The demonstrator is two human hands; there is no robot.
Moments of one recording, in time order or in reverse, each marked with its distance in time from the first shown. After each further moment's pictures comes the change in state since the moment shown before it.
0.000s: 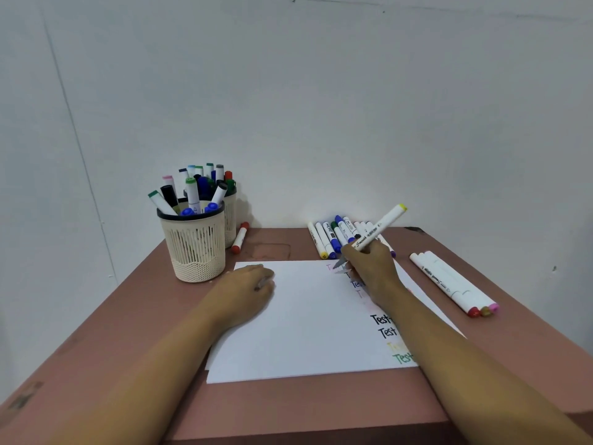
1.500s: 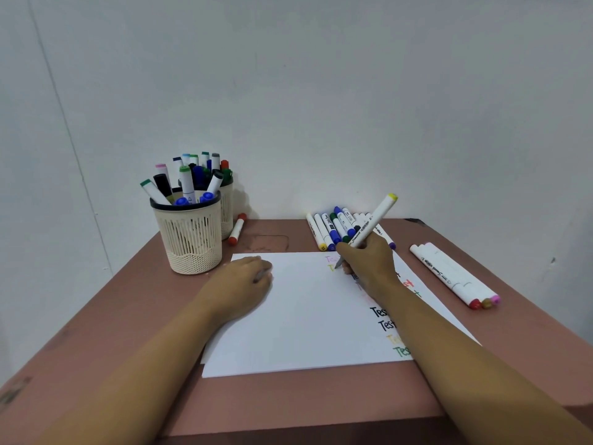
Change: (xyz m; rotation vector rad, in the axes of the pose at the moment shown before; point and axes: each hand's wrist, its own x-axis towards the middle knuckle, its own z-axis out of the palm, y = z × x) left_hand 0.001 0.001 0.001 -0.018 0.021 -0.004; right_hand -0.005 0.005 0.004 -0.118 0.049 -0.058
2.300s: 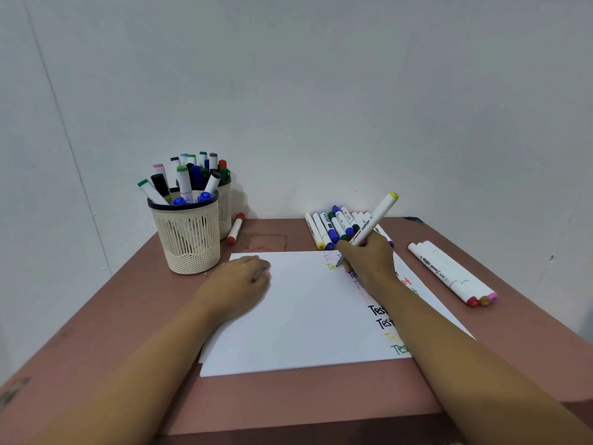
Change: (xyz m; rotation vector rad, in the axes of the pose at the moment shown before) left_hand 0.001 -0.001 0.000 0.004 -0.014 0.001; right_hand 0.002 -0.001 -0.002 -0.013 0.033 -0.004
